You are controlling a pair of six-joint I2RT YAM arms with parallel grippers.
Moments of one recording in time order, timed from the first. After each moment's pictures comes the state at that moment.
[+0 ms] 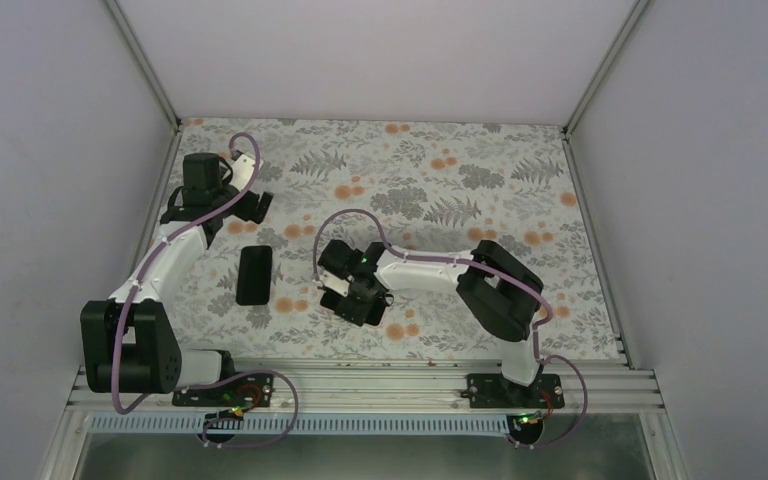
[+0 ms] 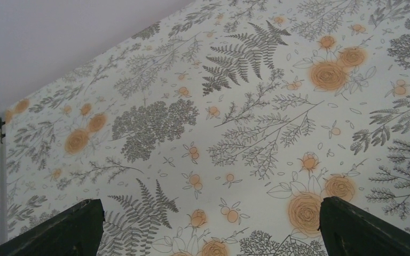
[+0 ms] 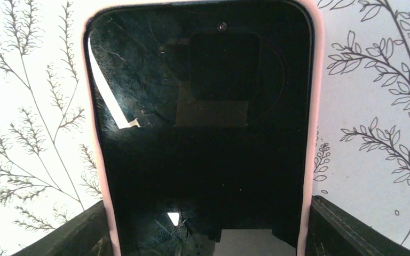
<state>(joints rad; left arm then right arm) -0.01 1.33 0.92 -0.24 0.20 0.43 1.07 1.94 1.27 -0.69 0.00 -0.10</state>
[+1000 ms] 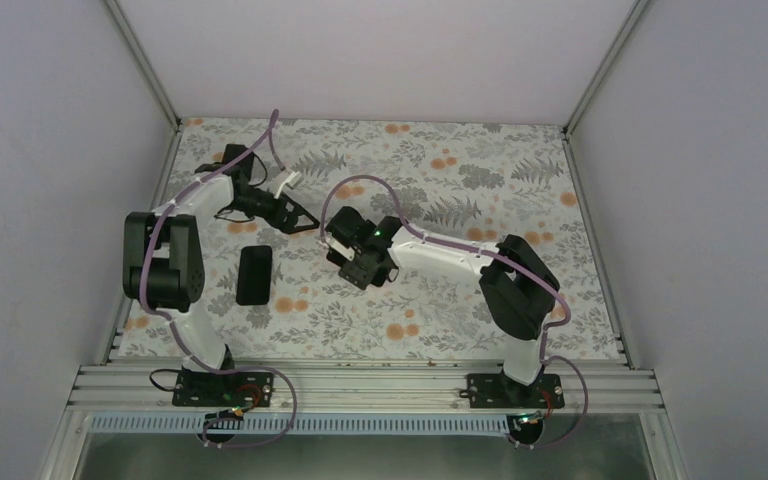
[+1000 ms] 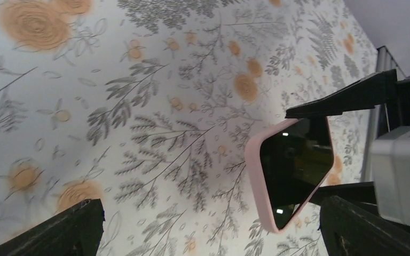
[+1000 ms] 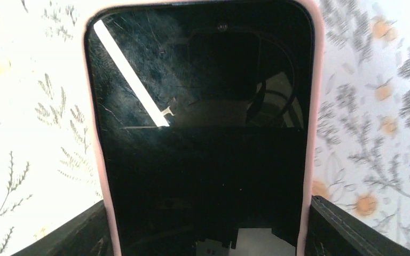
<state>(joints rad) -0.05 1.78 1.25 -0.78 0.90 0.52 0.98 1.88 1.36 -0.71 0.20 -0.13</state>
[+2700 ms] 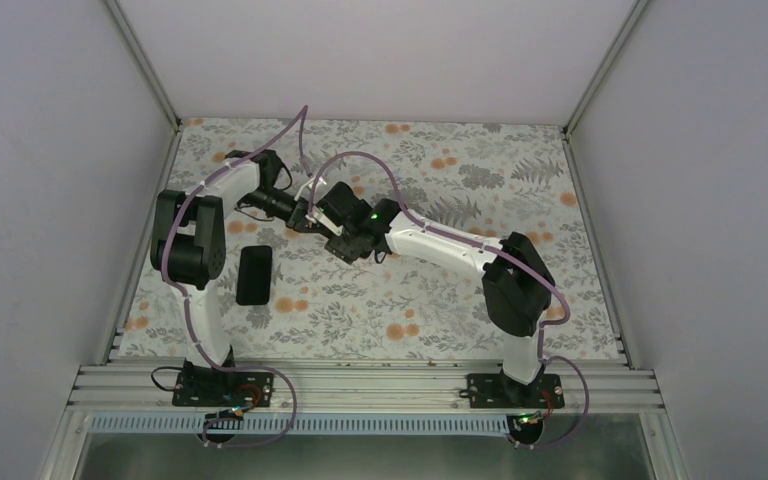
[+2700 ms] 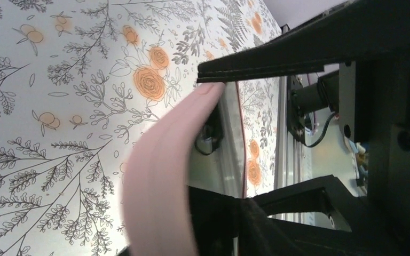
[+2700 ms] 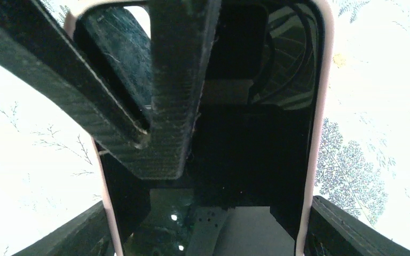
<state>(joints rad) -0.16 2.01 1.48 -1.17 1.11 0.75 0.95 1.91 1.55 -0.67 0.28 -0.19</state>
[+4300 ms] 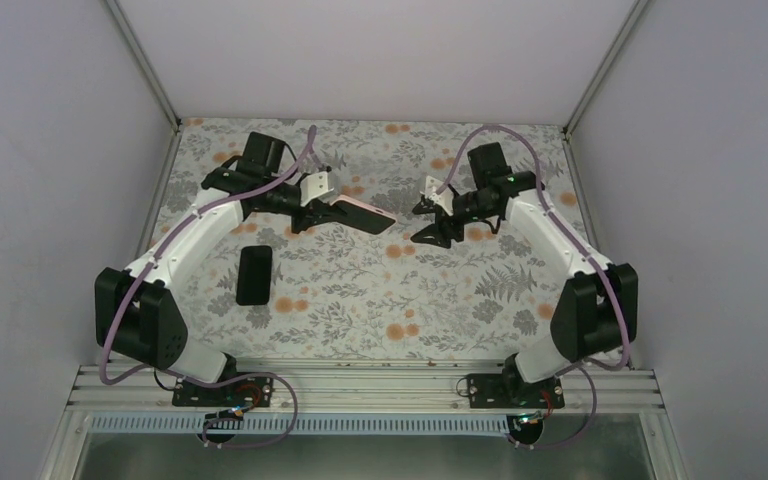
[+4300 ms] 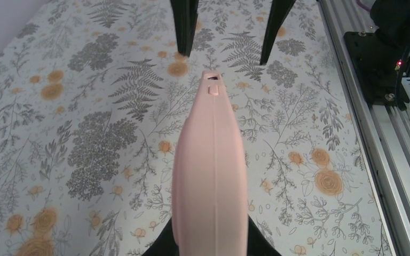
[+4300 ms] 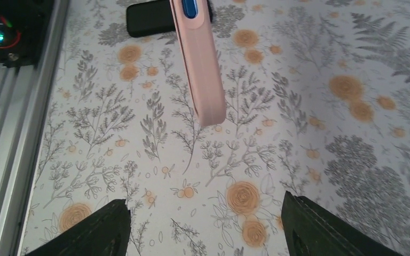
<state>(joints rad) -0.33 1.48 1.27 -0.73 0.89 0.81 0.29 1.51 1.25 -0.84 -0.80 -0.95</state>
